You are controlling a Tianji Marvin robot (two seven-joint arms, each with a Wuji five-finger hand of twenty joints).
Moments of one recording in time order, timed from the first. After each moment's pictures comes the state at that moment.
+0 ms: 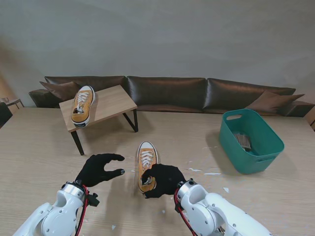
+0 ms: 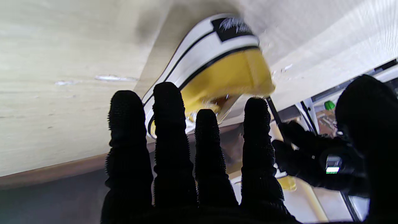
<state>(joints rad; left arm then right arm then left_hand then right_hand) 1.79 -1.12 -1.35 -1.66 0.58 -0.23 0.17 -1.43 -1.09 0.78 -1.62 -0.79 0.08 -0.02 0.73 -0.52 0.54 -0.13 0.79 0.14 0.24 0.41 0.83 0.26 0.15 0.41 0.62 0.43 0.30 0.54 0.15 0.41 0.82 0.69 0.20 -0.71 0.99 -0.18 0.66 -0.16 0.59 0.44 0.60 0.09 0.73 0.63 0.82 0.16 0.73 0.61 0.67 0.26 0.97 0.67</state>
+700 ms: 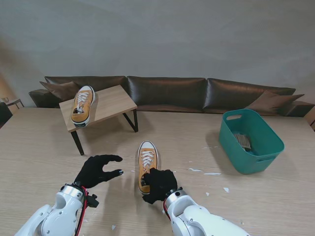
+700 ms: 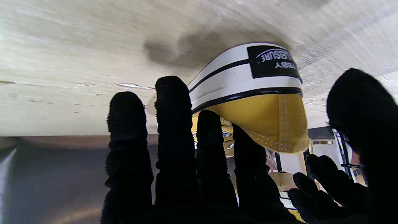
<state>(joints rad) 1.80 -1.13 -1.35 -1.66 0.57 -0.21 0.19 -1.33 -1.13 0.53 -1.50 -0.92 0.37 -0.19 0.74 -0.52 0.54 -0.12 0.79 0.14 0.24 0.41 0.83 0.27 0.15 0.41 0.62 0.43 0.30 0.54 0.15 0.41 0.79 0.70 0.23 -0.80 1.09 -0.18 0.68 -0.02 0.74 0.58 0.62 0.06 0.93 0.76 0.95 0.11 0.91 0.65 0.67 0.26 1.10 0.67</state>
